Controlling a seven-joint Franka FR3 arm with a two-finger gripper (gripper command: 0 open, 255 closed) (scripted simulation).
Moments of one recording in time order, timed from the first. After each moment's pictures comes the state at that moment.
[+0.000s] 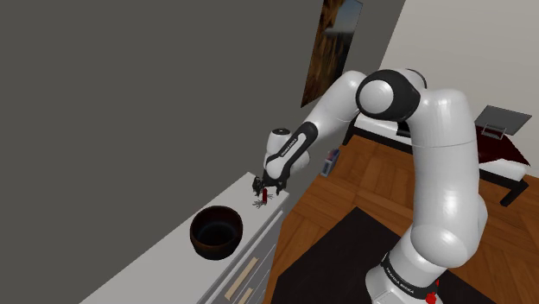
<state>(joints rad) -0.03 0.54 0.05 -2.20 -0.06 2.78 0.57</state>
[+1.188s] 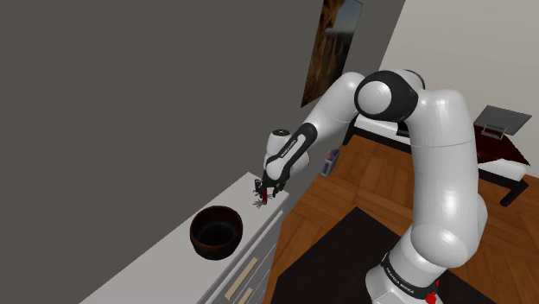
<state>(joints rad) -0.02 0.56 0.05 -2.20 -0.06 2.79 0.57</state>
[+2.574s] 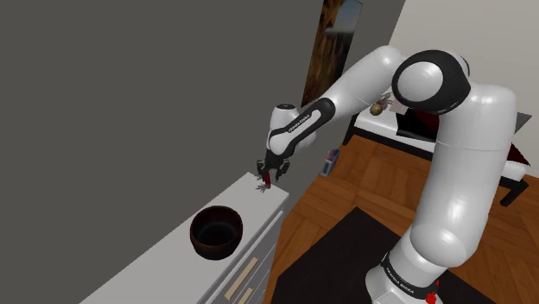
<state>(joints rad) -0.04 0.31 0.08 -2.24 -0.03 2.58 0.55</state>
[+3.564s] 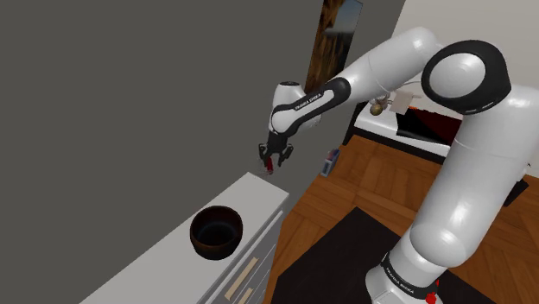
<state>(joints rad) -0.05 0.15 0.09 -2.21 -0.01 2.40 0.54</state>
